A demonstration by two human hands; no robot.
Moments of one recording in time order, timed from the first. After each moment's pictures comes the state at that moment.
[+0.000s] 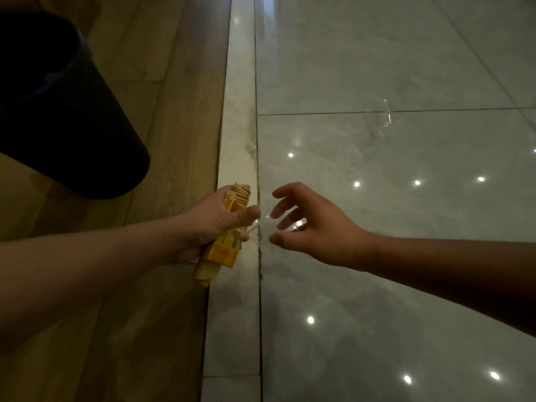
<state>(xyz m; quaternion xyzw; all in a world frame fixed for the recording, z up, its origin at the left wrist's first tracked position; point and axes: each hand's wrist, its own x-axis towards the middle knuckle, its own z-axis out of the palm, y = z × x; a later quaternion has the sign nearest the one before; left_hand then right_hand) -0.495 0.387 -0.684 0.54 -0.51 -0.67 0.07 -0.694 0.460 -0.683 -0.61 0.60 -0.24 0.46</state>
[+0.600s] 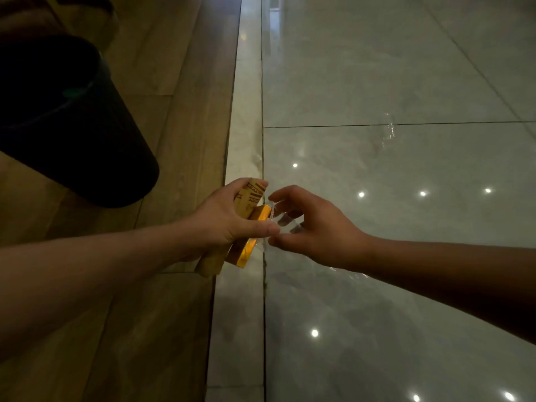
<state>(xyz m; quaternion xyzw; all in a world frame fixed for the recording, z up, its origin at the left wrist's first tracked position) -0.501 0.383 -0.673 0.48 -0.67 -0.56 0.12 -0.687 0.451 -0.673 -0.65 0.60 -0.25 0.40</state>
